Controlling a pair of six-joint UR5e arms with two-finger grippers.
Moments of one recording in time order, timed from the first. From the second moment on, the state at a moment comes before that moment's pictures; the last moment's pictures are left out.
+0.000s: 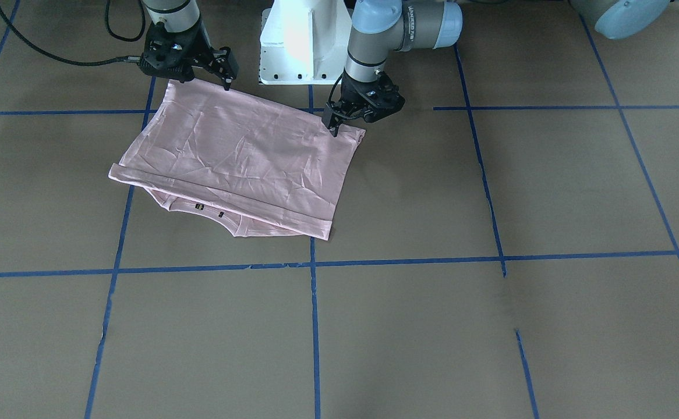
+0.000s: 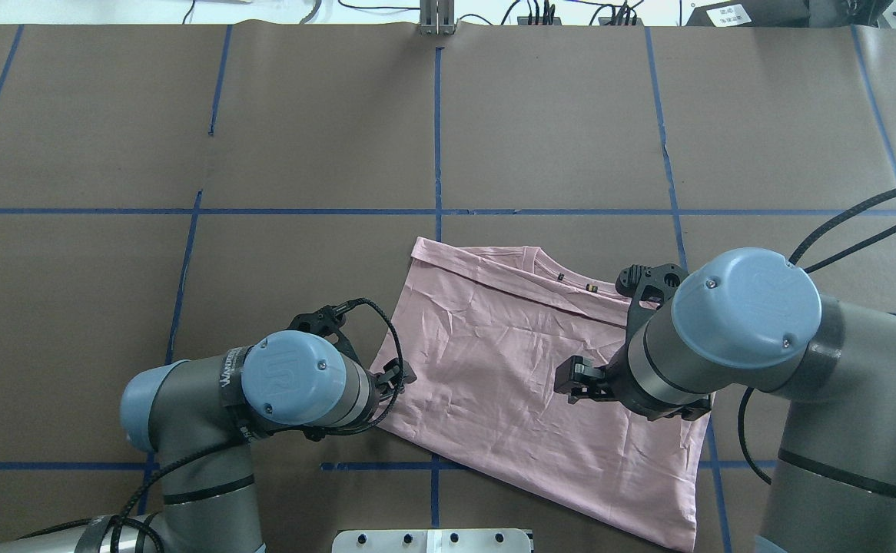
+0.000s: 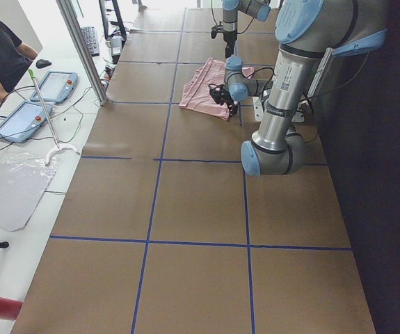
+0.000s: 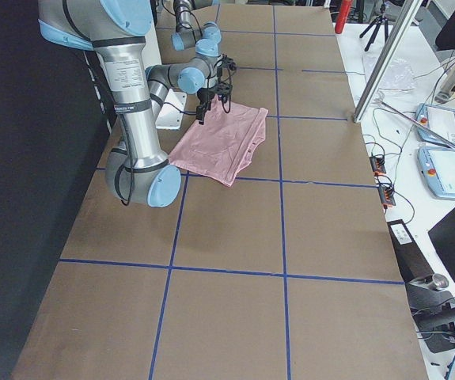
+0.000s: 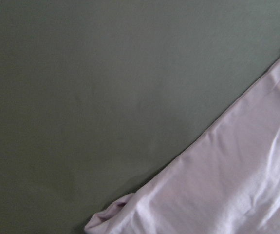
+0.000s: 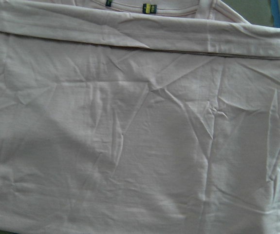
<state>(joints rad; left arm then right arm) -0.28 -2.10 -1.81 -1.69 -1.73 -1.93 0.42 -1.26 2.24 -1.81 1.92 1.49</state>
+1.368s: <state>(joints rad) -0.28 -2.09 -1.79 -1.68 -1.71 -1.93 0.46 -1.24 2.24 -1.77 1.91 1.49</state>
